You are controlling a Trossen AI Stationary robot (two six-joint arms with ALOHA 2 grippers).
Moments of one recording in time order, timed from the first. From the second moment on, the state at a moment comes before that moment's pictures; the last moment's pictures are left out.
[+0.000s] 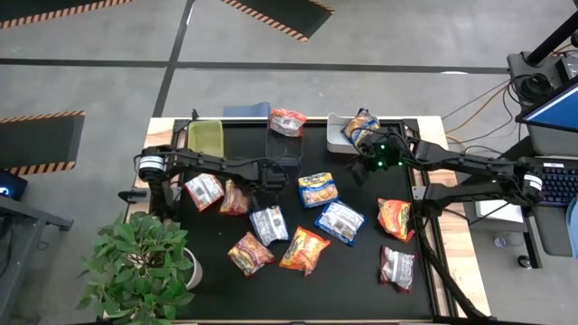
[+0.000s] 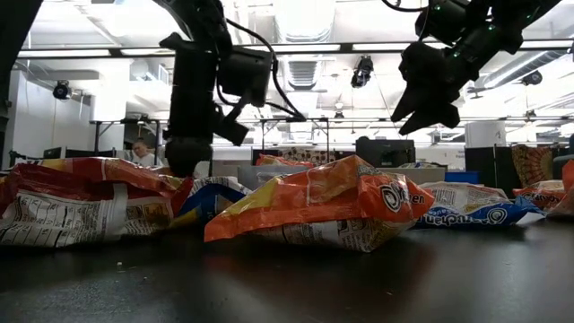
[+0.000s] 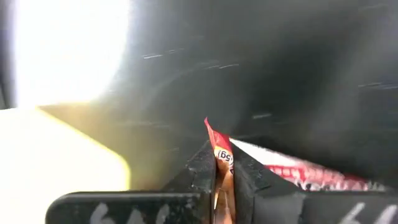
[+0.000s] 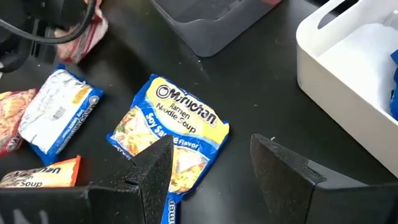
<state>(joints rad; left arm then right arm) 0.09 1.86 1.24 -1.09 -0.41 -0.32 -0.44 1.02 0.68 -0.38 -0.15 0.34</state>
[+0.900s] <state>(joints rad) 0.23 1.85 1.52 -1.33 -1.27 -0.26 -0.44 1.02 0.68 -0.37 -0.13 0.32</state>
